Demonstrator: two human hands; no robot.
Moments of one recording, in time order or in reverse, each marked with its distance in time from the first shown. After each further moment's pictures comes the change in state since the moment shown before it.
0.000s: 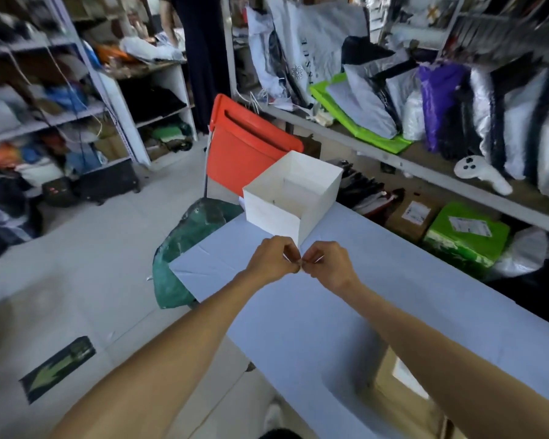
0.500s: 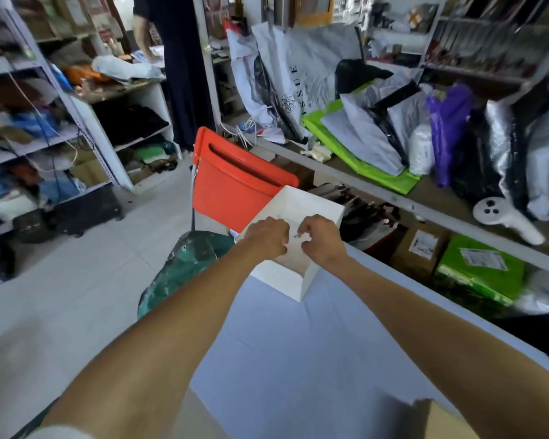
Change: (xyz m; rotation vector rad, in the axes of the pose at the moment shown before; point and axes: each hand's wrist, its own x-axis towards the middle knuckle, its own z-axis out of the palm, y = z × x) left_hand 0.193 0.016 -0.095 0.607 -0.113 0.043; right_hand 0.204 -0.045 -0.026 -0.334 0.062 -0.072
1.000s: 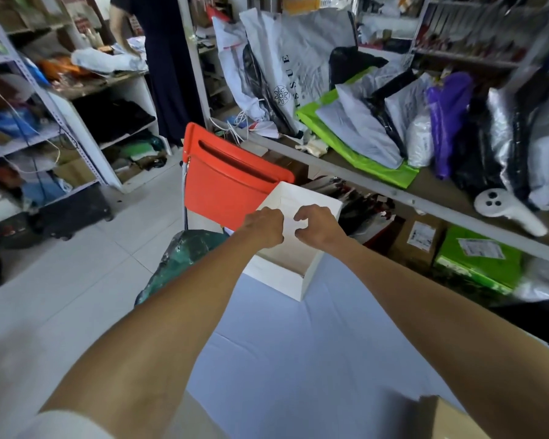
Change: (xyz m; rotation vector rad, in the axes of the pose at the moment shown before) left_hand 0.035 -0.004 -0.014 0.129 -0.051 -0.040; right_hand 0.040 0.003 -0.002 -0.002 -0.072 0.059
